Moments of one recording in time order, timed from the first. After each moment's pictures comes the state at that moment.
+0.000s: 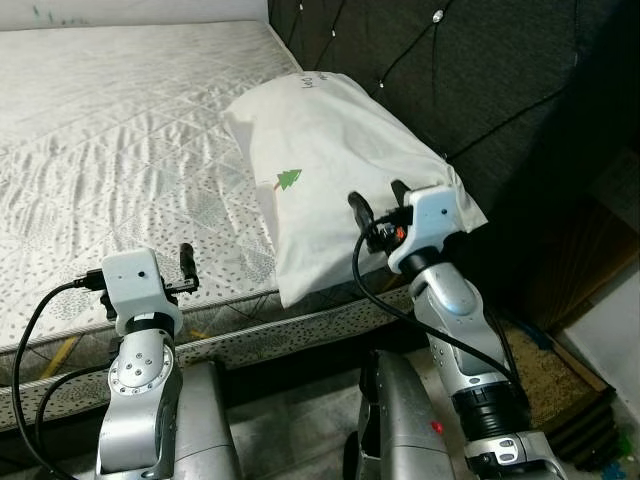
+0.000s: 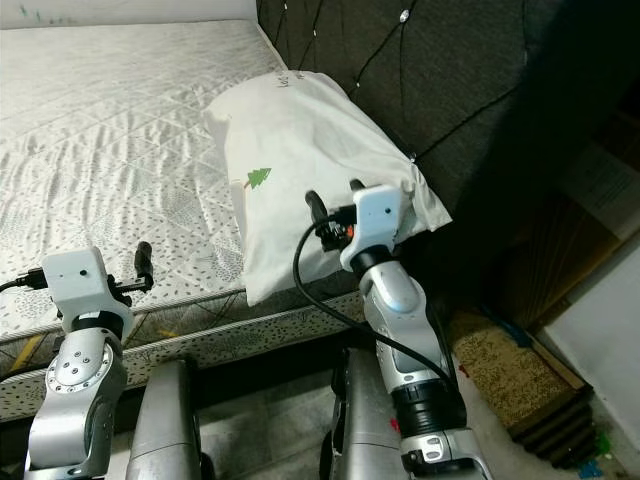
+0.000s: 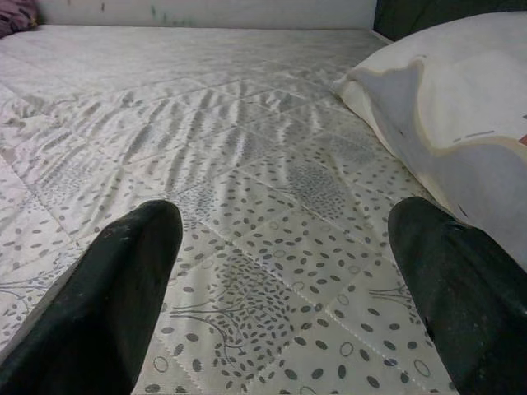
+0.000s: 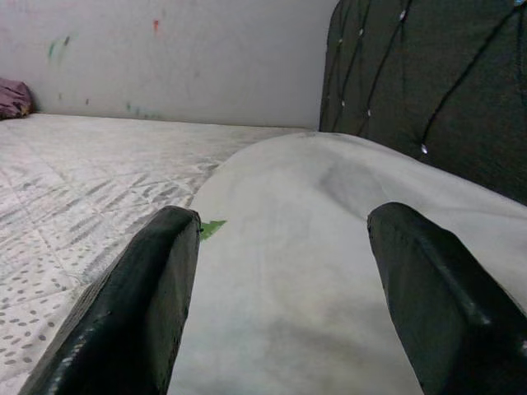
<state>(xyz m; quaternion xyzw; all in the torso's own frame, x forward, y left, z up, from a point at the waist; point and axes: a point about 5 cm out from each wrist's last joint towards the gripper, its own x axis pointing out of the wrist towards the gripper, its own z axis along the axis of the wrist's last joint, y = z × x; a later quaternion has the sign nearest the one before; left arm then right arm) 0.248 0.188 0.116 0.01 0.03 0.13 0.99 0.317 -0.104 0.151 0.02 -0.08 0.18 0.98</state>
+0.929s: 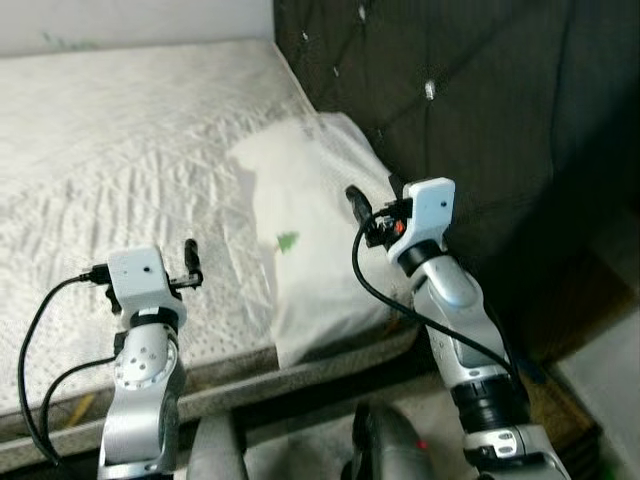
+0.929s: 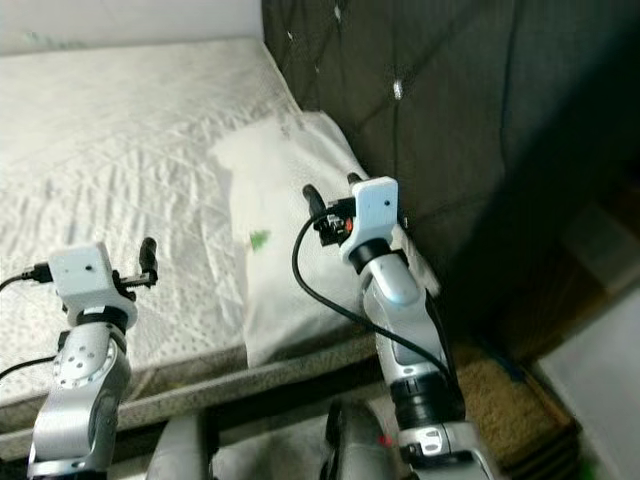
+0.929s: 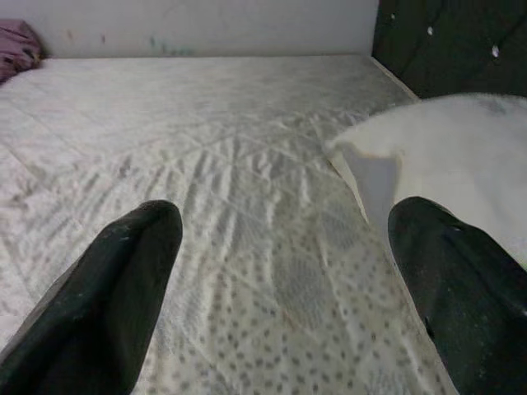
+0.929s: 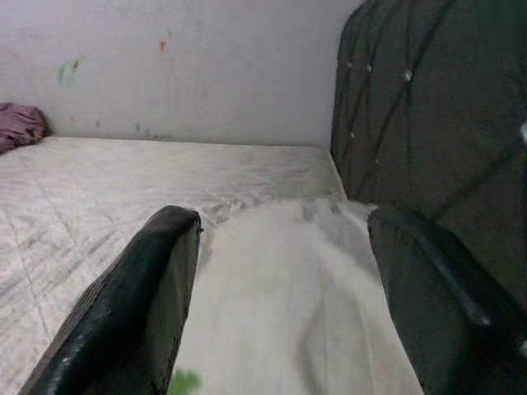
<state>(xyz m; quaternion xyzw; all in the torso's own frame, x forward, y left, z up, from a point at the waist) 0.254 0.185 0.119 0.01 0.02 0.13 0.99 0.323 -0.103 0.158 0.03 -0.09 0.19 0.98</state>
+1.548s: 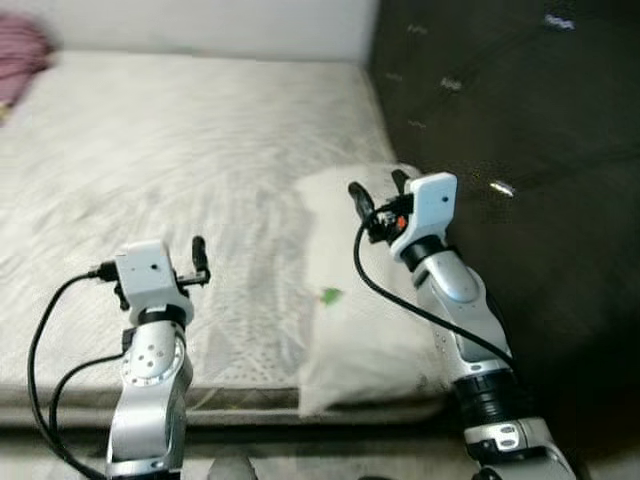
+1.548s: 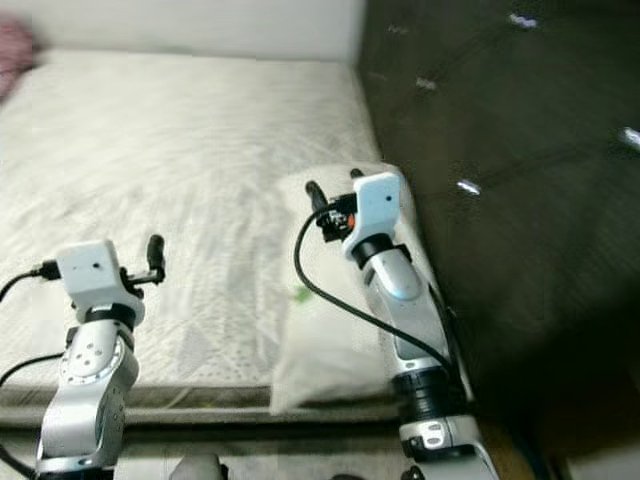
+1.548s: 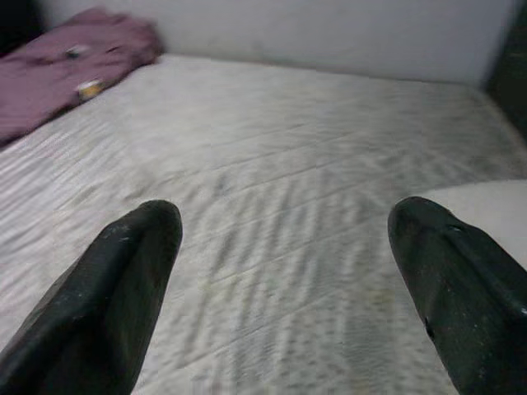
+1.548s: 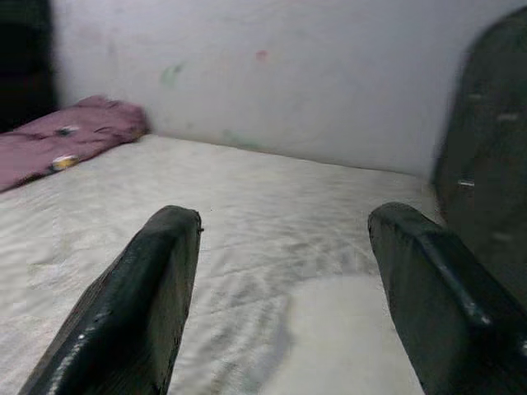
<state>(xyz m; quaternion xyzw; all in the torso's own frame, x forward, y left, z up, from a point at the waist) 0.254 0.182 0.117 0.00 0.02 0.12 0.99 0.325 -0.100 0.158 0.02 -0.08 0.19 0.98</state>
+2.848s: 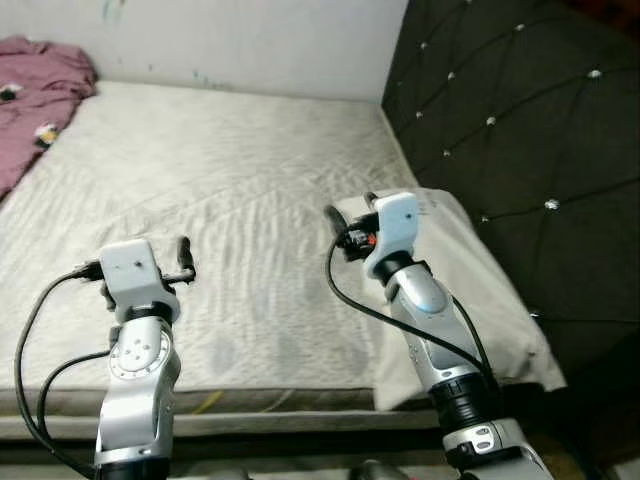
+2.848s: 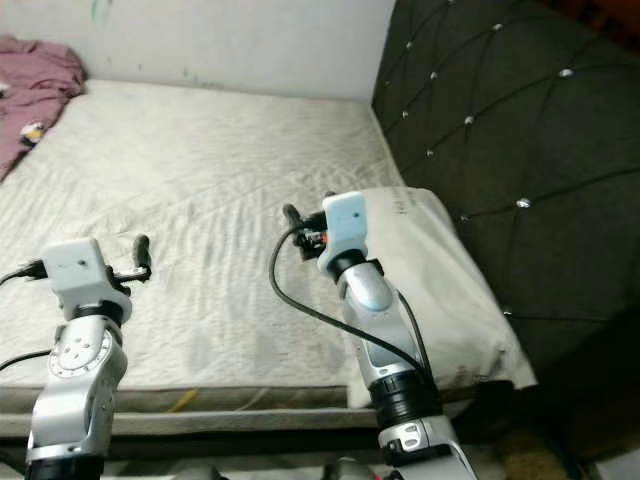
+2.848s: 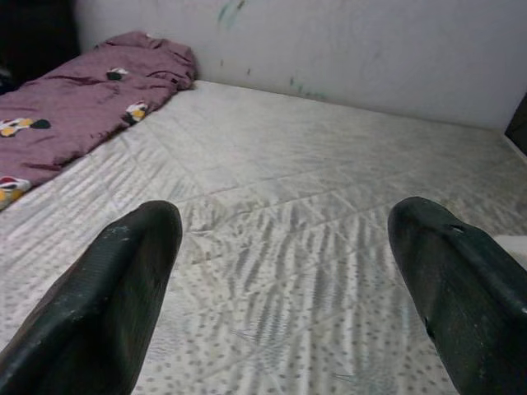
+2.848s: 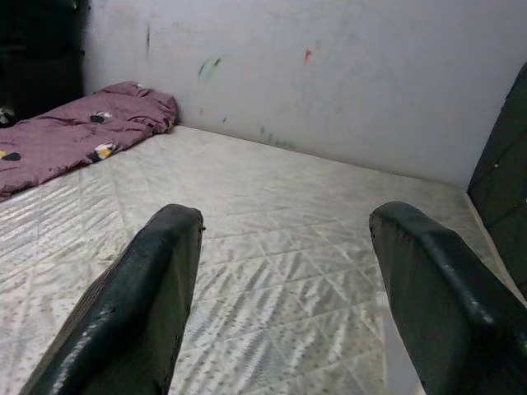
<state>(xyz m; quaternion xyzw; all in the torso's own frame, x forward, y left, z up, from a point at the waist) 0.263 0.189 0.114 -0.02 0.03 0.13 0.99 0.324 -0.084 0.134 0.00 -0.04 0.20 0.98</state>
